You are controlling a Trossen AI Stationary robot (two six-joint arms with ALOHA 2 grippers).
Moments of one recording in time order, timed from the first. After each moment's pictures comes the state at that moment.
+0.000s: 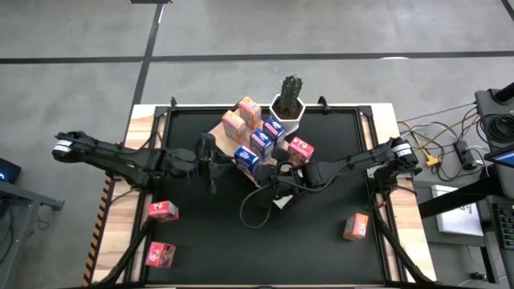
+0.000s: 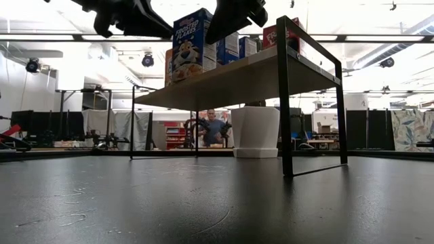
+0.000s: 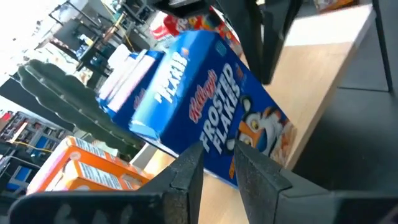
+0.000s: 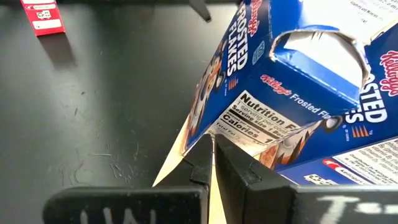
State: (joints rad) left arm -0.15 1.04 0.74 -0.05 -0.43 0.58; right arm 0.23 1.80 1.60 -0.64 0.59 0.26
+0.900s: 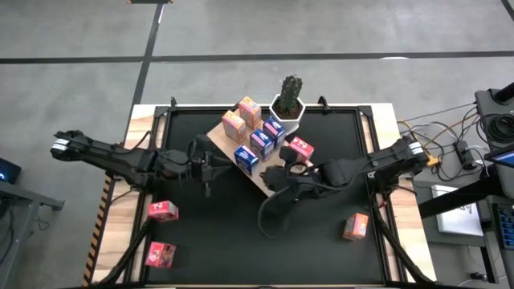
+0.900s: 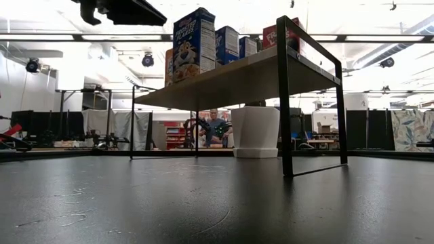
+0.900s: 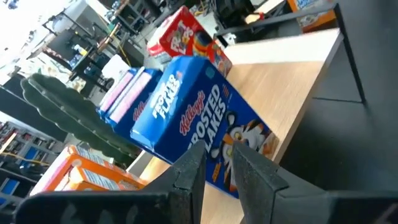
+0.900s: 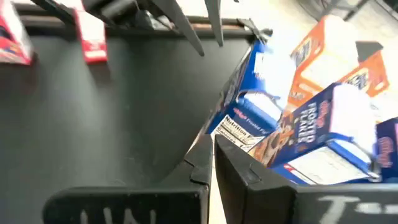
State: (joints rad) left arm -0.20 0.98 0.74 -0.10 -0.43 0.56; right arm 0.31 1.70 1.70 -0.74 0.60 0.20
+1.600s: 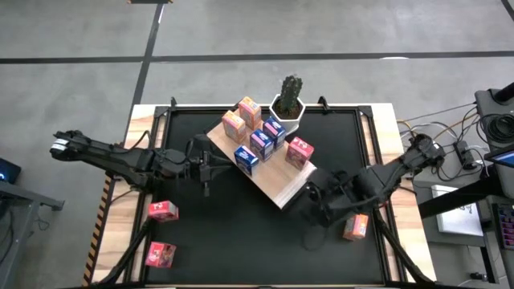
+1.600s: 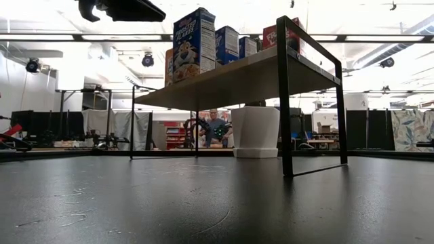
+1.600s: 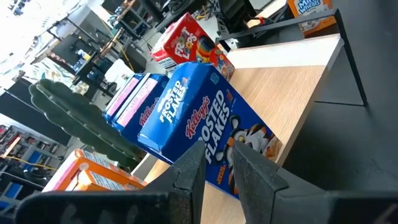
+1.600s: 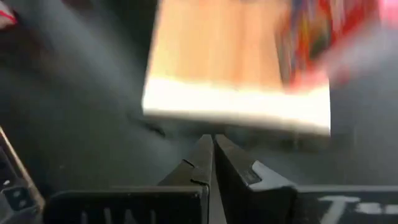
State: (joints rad) left arm -0.20 0.96 0.74 -0.10 -0.43 0.57; right arm 0.51 1.57 1.68 -1.36 0.46 1.14
